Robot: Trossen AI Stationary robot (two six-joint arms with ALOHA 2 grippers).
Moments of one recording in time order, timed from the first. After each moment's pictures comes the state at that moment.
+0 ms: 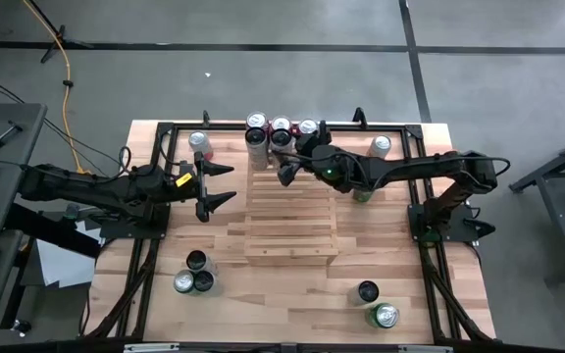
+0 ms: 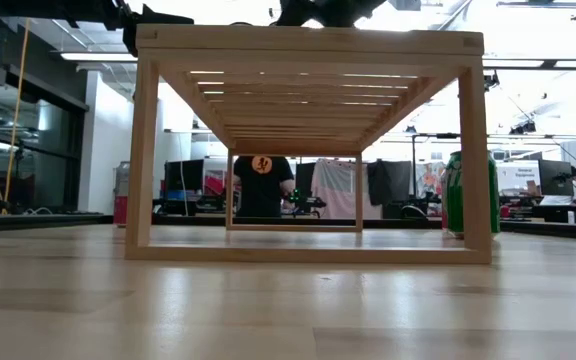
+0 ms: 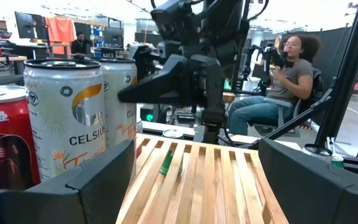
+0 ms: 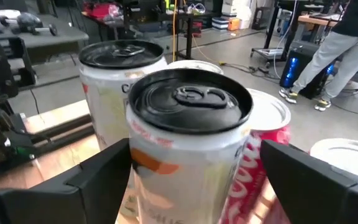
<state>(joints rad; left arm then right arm) -0.05 0.68 0.41 0.35 -0.24 -0.07 -0.05 1.59 1.26 0.06 0.65 0.15</state>
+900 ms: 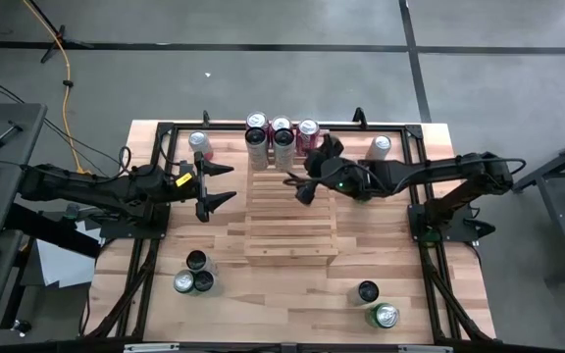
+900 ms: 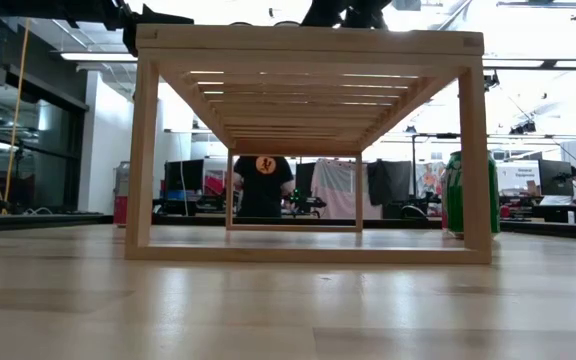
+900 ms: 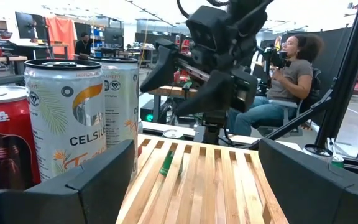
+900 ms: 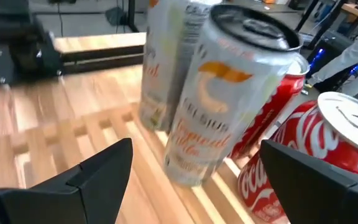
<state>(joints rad) -0.05 0.68 0.41 0.35 -0.24 -0.07 0.05 1.48 1.26 -0.29 0.61 0.10</state>
